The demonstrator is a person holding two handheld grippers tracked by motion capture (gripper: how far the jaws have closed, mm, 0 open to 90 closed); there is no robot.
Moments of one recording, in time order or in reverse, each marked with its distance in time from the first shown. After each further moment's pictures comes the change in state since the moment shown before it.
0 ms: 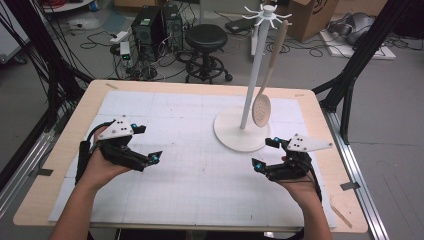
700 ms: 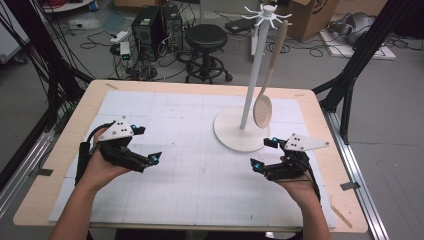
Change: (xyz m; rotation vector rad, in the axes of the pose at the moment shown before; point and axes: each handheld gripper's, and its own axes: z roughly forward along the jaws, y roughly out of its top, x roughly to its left) left arm 0.000 -0.003 0.000 0.015 0.010 0.003; right arm -0.001 -0.001 0.006 0.016 0.001 -0.008
